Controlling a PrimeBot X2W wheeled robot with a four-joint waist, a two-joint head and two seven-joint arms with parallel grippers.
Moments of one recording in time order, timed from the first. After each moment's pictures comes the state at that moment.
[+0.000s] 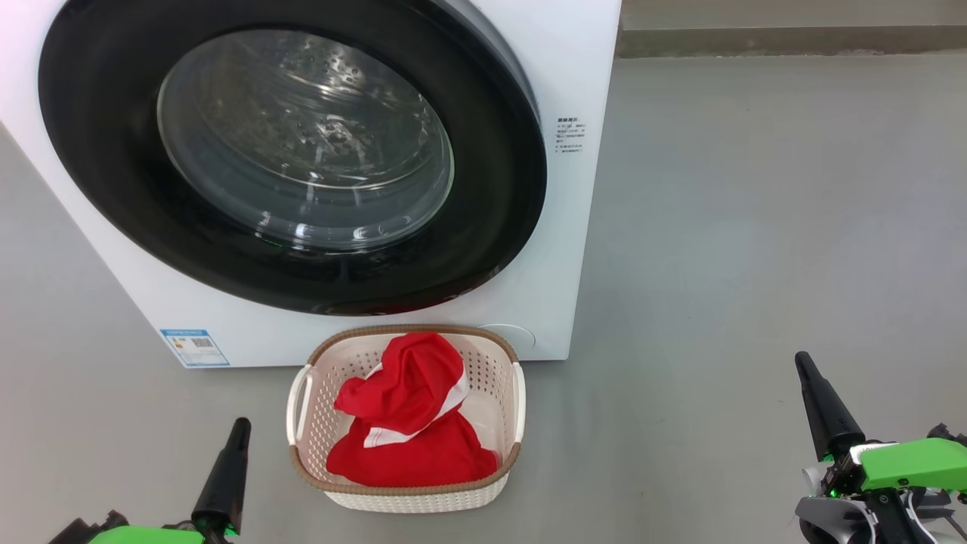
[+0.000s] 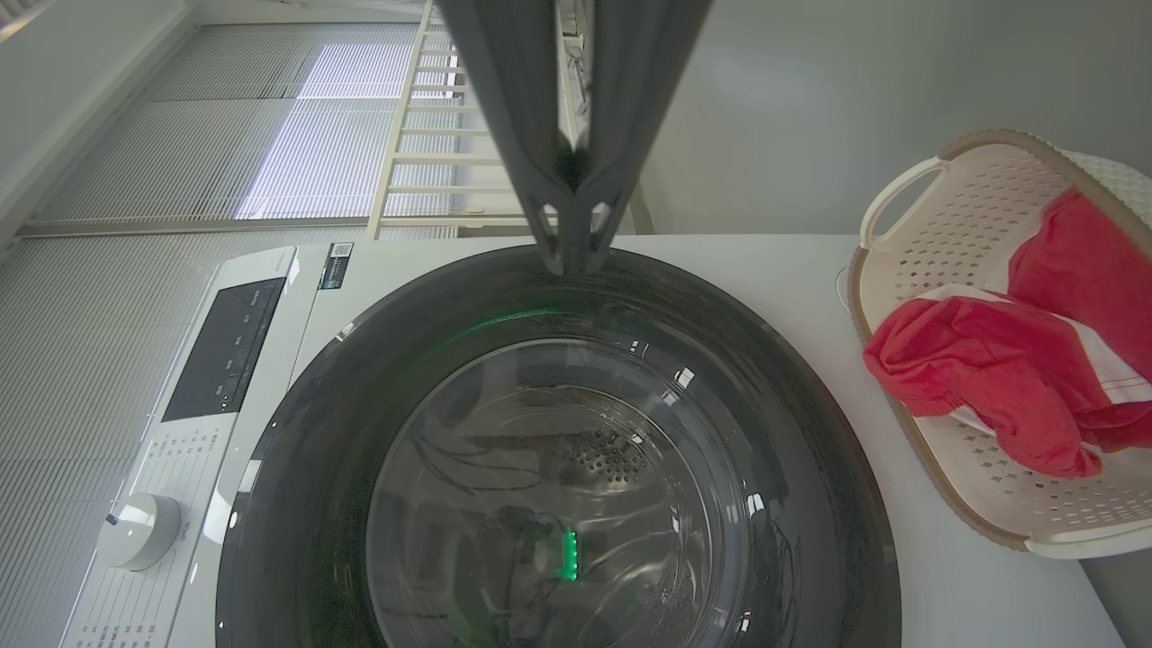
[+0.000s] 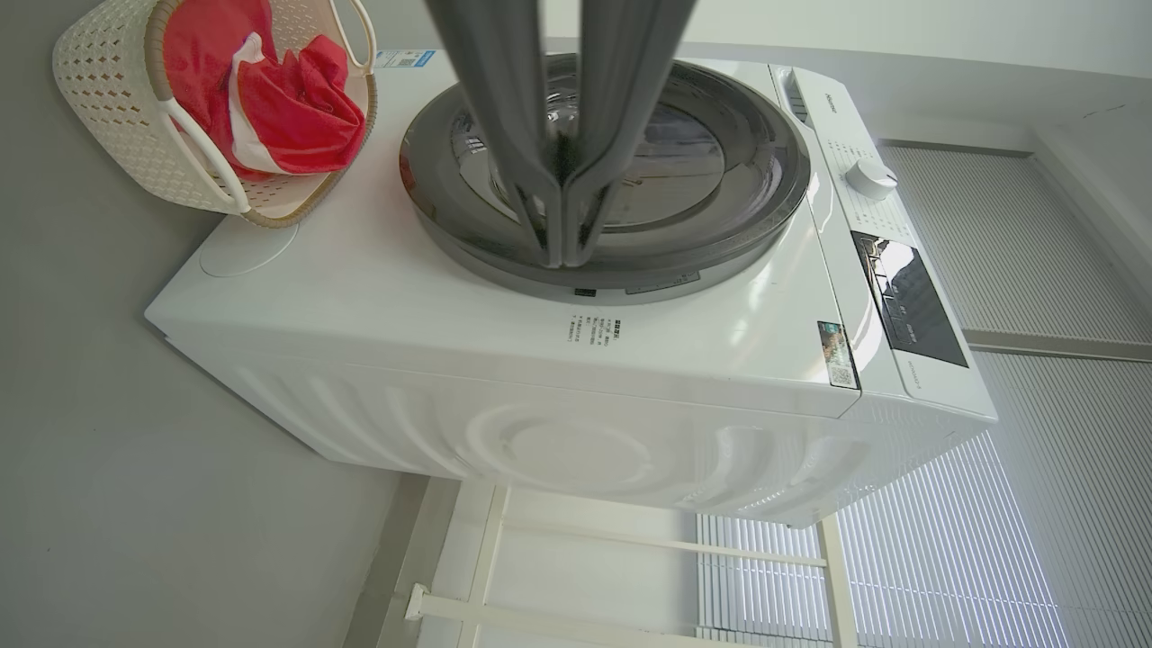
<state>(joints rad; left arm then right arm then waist) -0.07 0.05 0.07 0.27 -1.62 -0.12 0.10 -0.07 -0.04 -0.13 0.27 1.61 0.13 0.11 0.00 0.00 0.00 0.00</state>
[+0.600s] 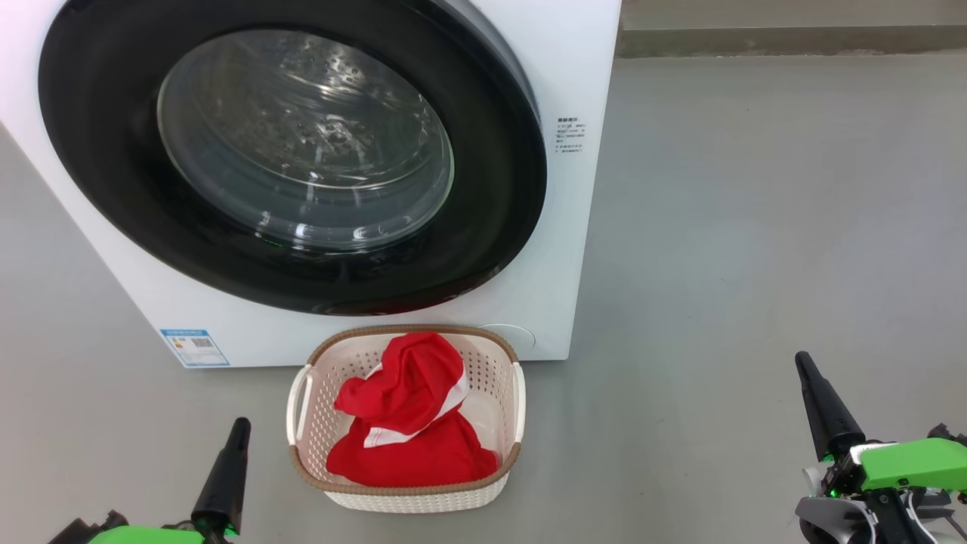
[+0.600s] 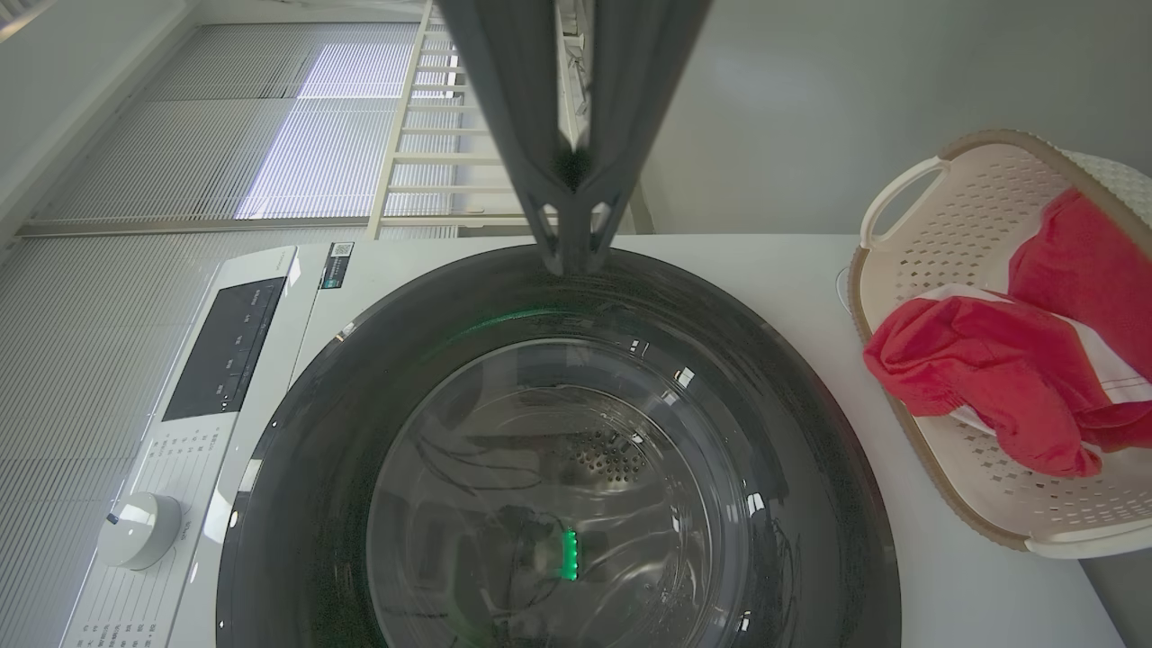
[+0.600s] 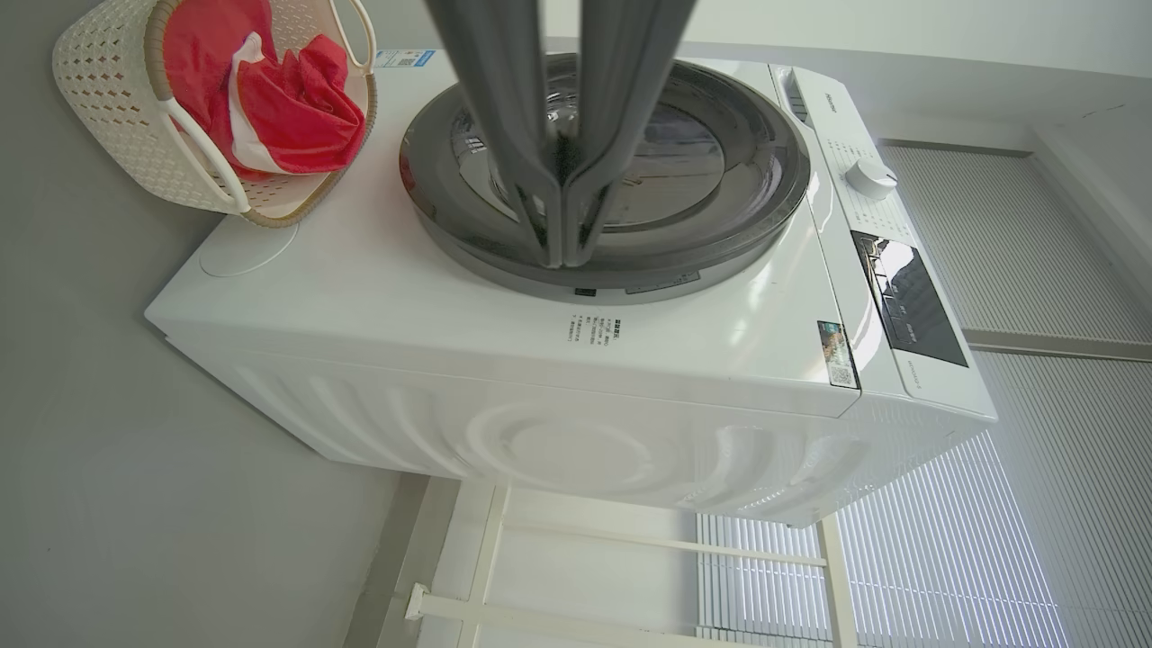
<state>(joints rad) -0.07 0.04 0.07 0.27 -1.62 -0.12 0.11 -0.07 -0.04 -0.13 0.27 1.61 0.13 0.11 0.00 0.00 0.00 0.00</state>
